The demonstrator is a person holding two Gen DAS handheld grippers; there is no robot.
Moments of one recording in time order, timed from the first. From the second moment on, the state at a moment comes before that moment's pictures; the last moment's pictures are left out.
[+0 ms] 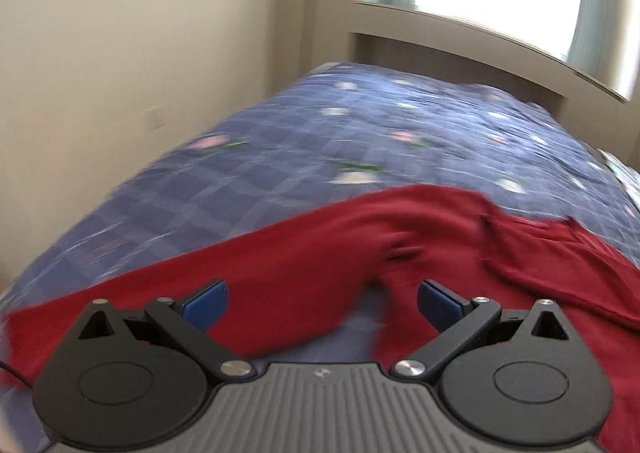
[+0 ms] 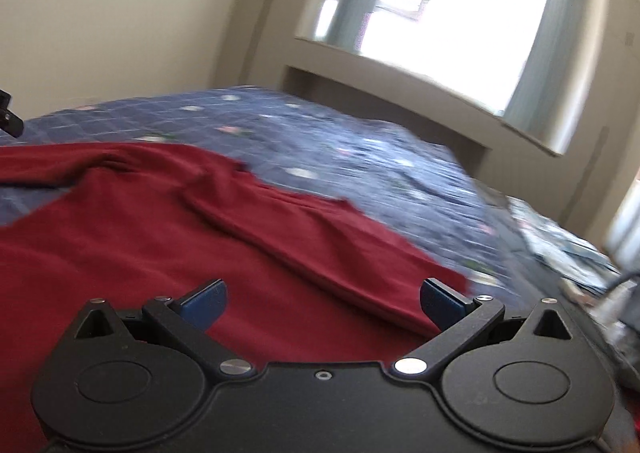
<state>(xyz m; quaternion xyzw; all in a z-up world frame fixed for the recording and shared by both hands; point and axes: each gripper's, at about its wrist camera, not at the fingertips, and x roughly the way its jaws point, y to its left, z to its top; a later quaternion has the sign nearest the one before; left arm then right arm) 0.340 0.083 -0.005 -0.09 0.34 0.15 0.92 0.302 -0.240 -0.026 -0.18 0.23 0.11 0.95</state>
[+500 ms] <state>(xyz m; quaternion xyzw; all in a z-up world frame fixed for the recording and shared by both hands) 0.183 0.262 0.011 -0.19 0.30 0.32 0.88 0.256 0.042 -0.033 -0.33 0.12 0.43 0.83</state>
